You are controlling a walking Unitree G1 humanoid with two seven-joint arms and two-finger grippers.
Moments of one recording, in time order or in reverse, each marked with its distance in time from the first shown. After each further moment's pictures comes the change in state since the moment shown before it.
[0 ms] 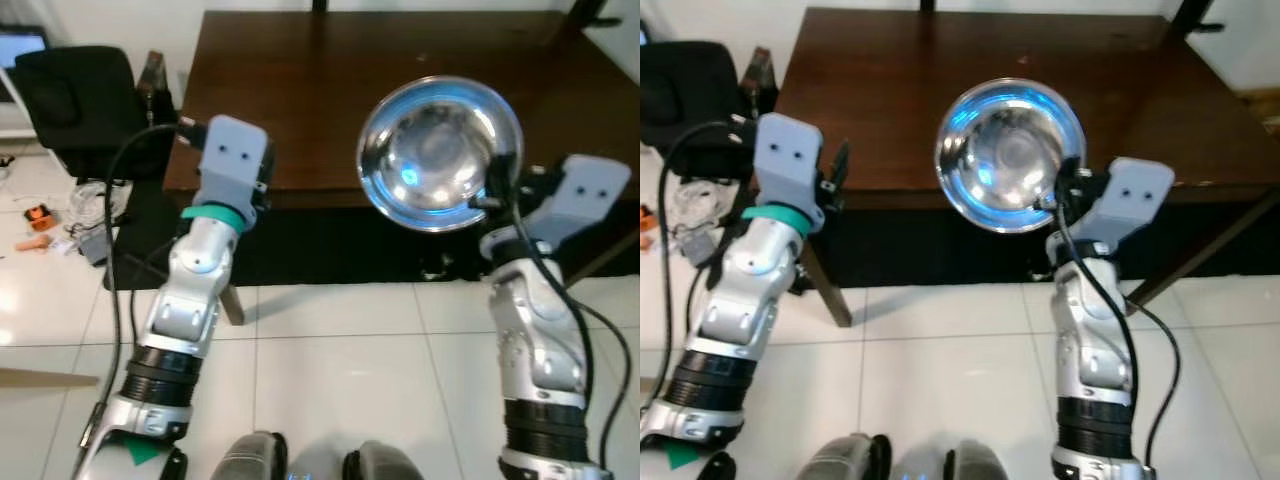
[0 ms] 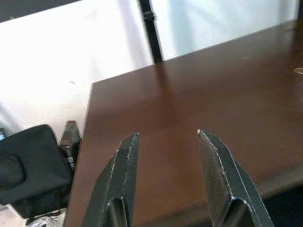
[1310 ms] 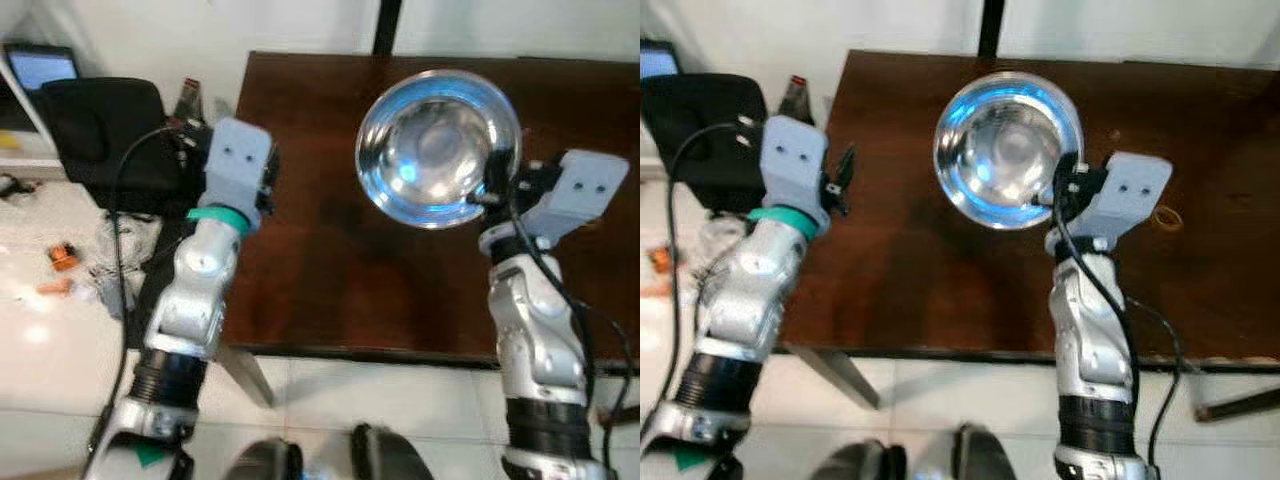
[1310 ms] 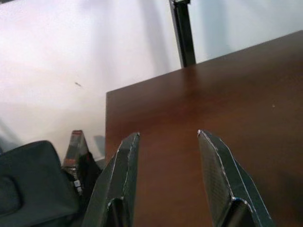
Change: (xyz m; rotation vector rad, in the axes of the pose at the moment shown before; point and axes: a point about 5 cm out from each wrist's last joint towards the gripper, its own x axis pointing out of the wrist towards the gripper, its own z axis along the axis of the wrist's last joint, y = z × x) left arm 0.000 -0.015 -0.001 -0.008 0.004 -0.081; right arm 0.001 -0.007 0.002 -0.008 -0.012 -0.040
